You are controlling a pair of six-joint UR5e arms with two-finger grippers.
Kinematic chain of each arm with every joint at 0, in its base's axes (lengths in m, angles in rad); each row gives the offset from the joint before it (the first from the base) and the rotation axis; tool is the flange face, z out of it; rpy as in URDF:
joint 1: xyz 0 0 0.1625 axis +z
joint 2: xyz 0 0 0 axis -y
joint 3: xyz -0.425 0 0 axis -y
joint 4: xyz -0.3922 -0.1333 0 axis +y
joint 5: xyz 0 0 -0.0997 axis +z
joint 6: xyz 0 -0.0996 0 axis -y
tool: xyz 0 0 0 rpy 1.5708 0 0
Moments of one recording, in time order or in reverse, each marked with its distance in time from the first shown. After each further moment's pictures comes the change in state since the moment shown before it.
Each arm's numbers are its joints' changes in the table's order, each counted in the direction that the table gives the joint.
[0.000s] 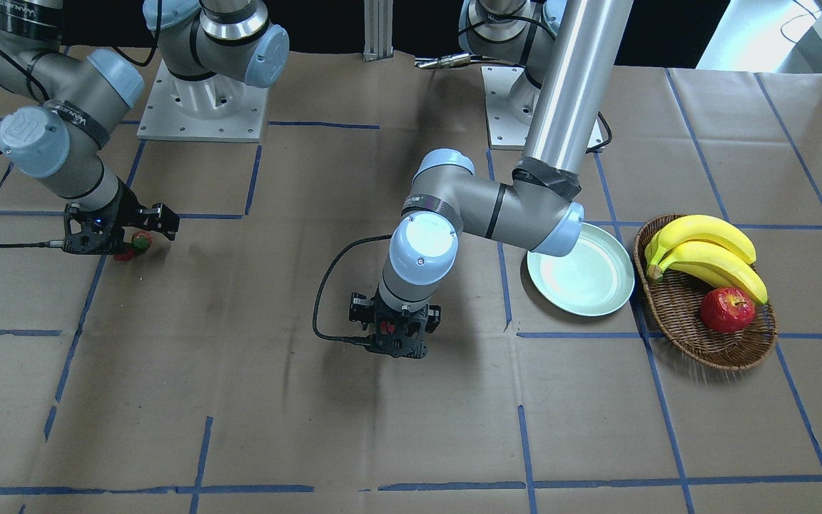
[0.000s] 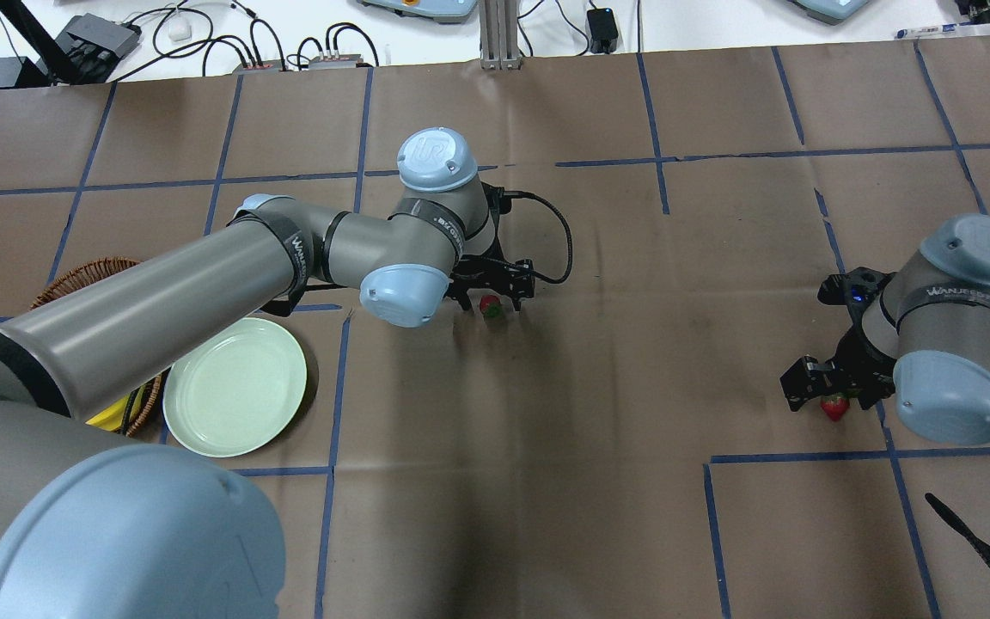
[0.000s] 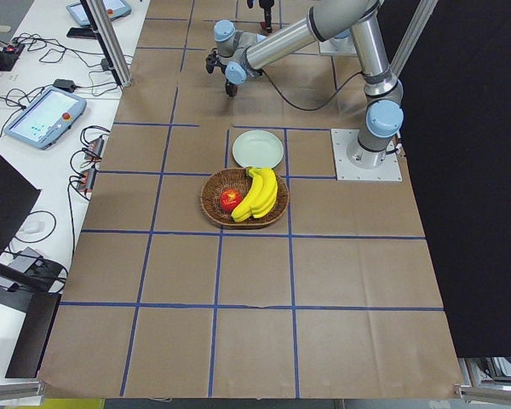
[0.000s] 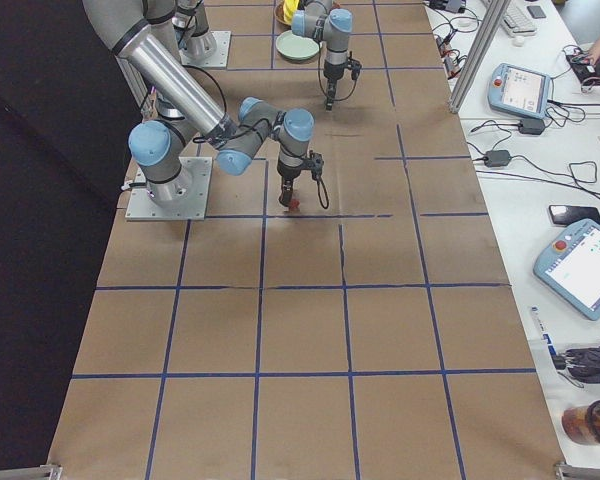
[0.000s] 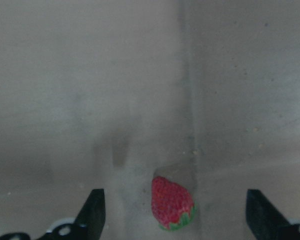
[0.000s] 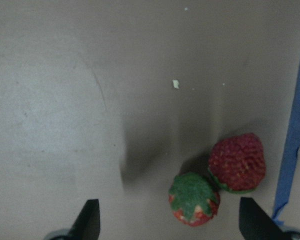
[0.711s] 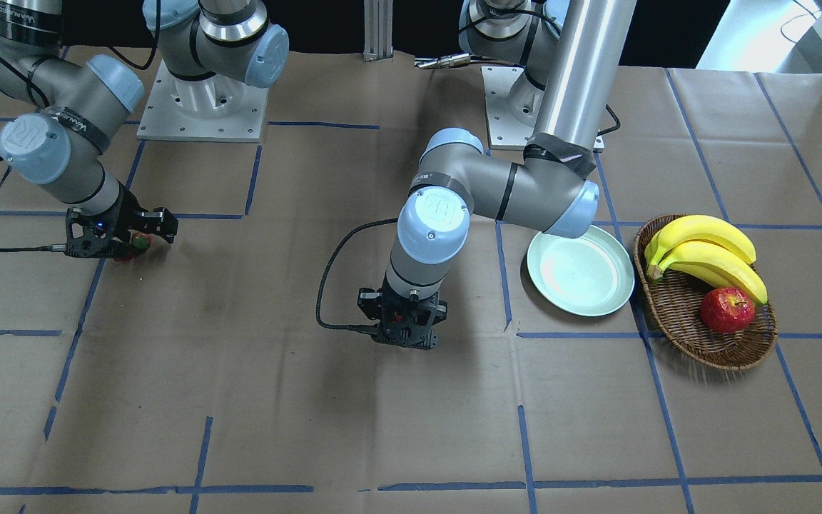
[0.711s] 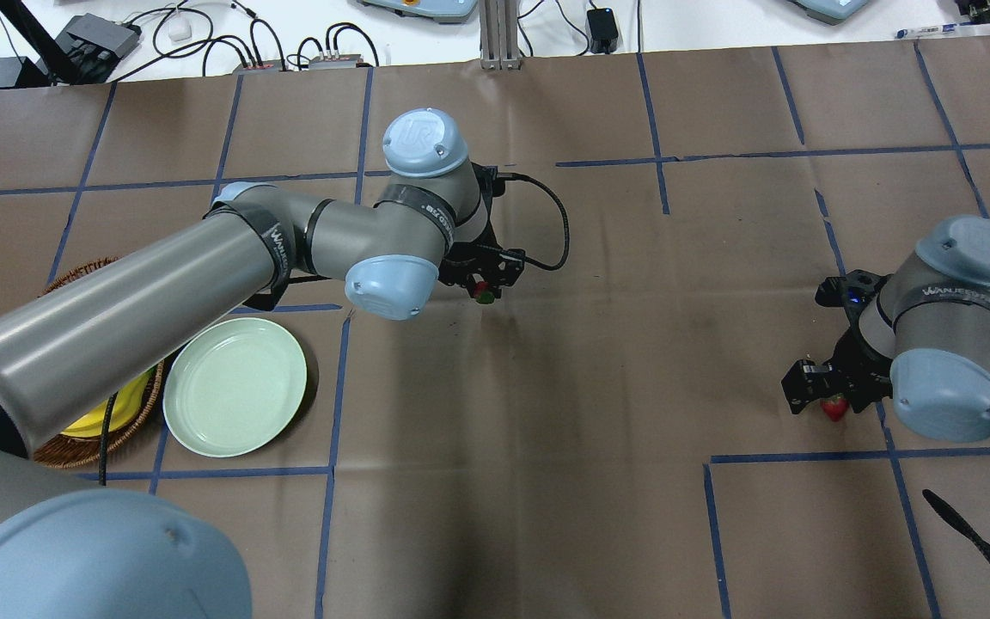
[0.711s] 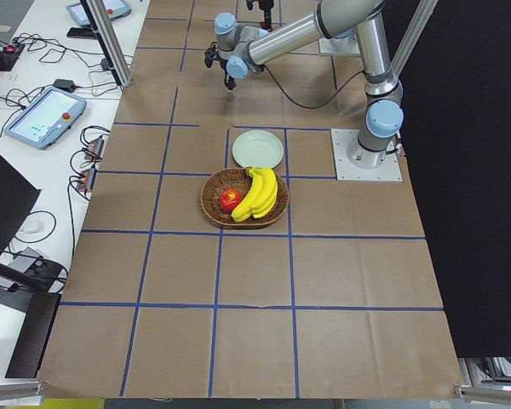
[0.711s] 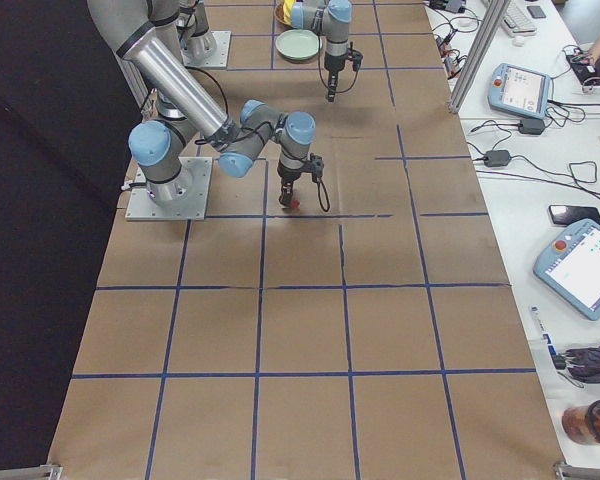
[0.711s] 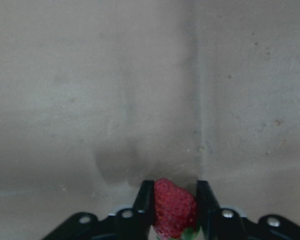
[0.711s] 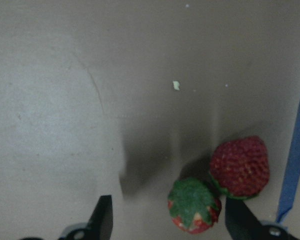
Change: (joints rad) left arm 0.018 0.094 -0.007 0.035 -0.060 0.052; right arm 0.000 0.019 -0.004 0.006 0.001 0.001
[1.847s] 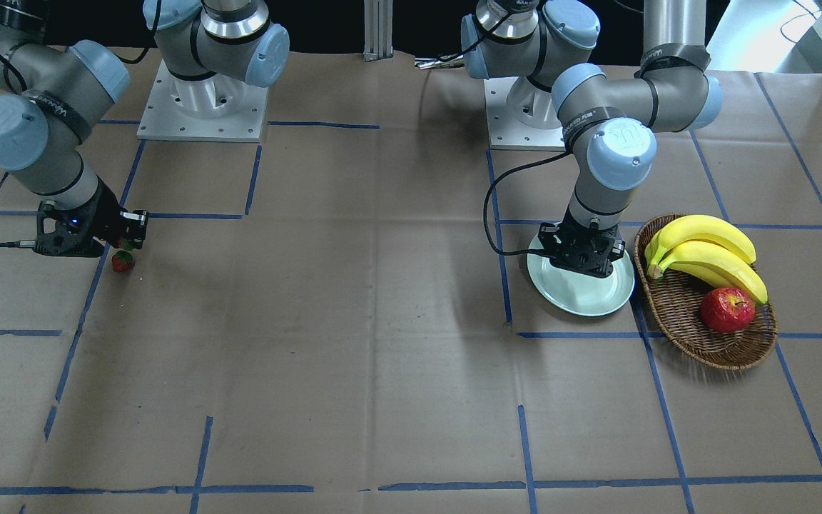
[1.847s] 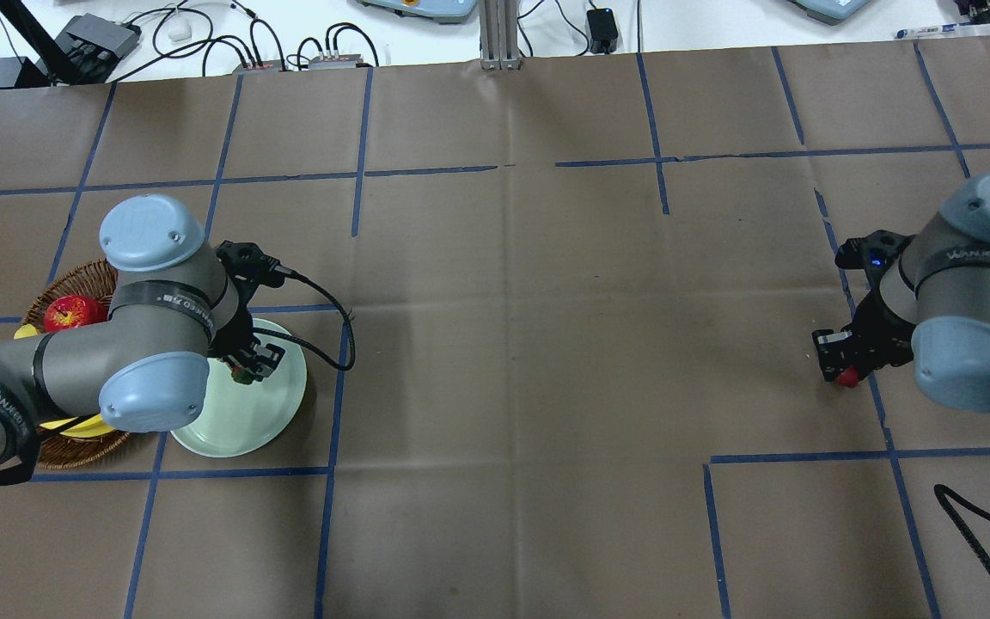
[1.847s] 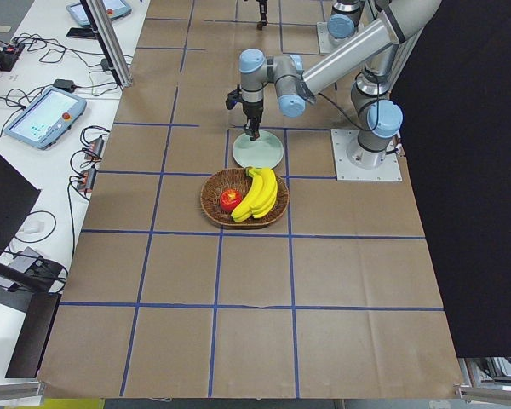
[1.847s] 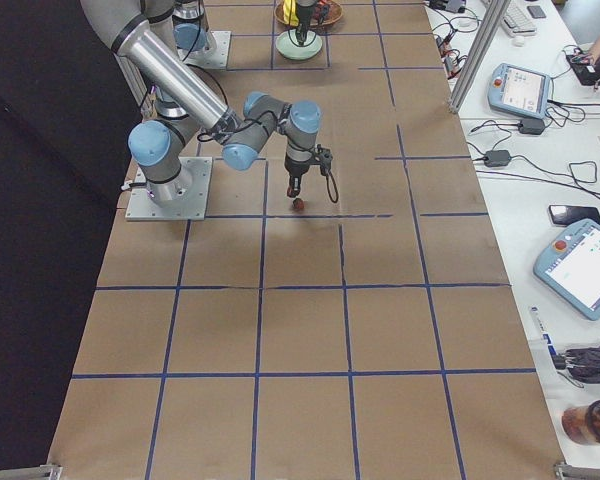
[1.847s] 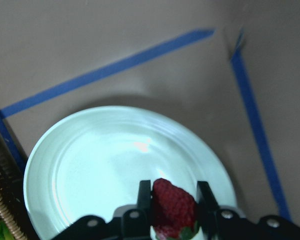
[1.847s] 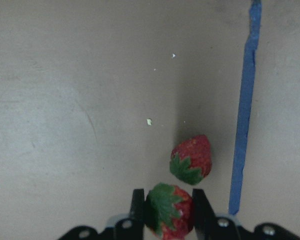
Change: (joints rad) left arm 0.474 0.354 -0.515 -0.102 -0.223 0.675; right arm 0.028 -0.057 -0.123 -0.094 0.017 0.011
